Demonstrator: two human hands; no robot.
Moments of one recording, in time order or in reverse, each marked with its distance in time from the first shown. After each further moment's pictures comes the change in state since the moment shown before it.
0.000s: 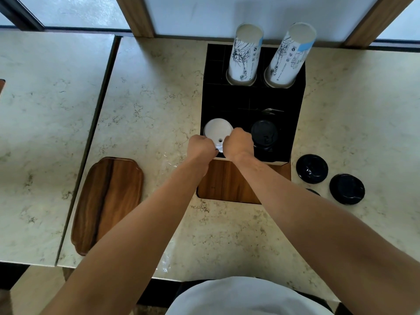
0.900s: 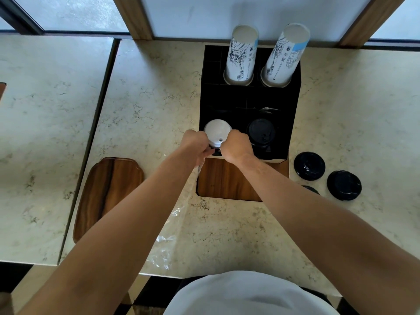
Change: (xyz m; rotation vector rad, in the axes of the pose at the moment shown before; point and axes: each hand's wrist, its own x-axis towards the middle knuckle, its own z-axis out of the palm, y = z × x) left_hand -0.004 0.016 -0.014 -0.031 -0.025 -0.064; right_hand -0.010 0.008 -0.003 -0.075 -0.050 -0.070
